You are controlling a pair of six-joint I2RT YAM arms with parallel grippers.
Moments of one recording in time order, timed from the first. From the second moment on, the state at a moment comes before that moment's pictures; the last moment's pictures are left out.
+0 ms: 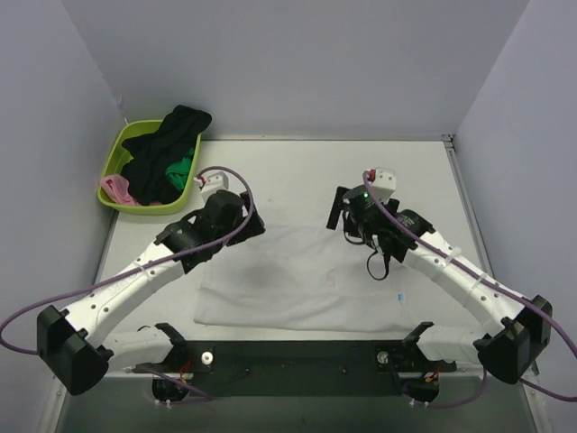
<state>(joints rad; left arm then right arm) -0.75 1.14 1.03 -0.63 -0.38 -0.90 0.73 1.20 1.07 -0.70 0.51 0.73</state>
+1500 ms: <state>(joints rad) -0.17 1.91 1.27 -0.45 -0.06 -0.66 0.26 1.44 1.14 -0.60 0.18 0.54</state>
